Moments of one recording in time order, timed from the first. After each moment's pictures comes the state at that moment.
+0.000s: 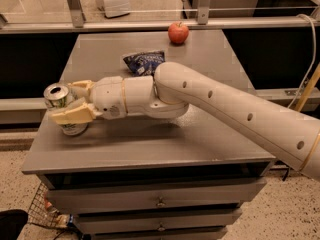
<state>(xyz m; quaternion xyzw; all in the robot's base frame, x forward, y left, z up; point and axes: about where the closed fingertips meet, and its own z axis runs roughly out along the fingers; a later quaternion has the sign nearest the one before) 0.501 0.207 0.893 -0.54 0.48 0.49 0.49</state>
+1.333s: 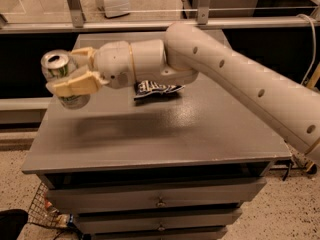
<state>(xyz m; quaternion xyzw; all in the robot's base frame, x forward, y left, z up) 0.506 0.185 0.968 -0.58 0.44 0.49 0.49</state>
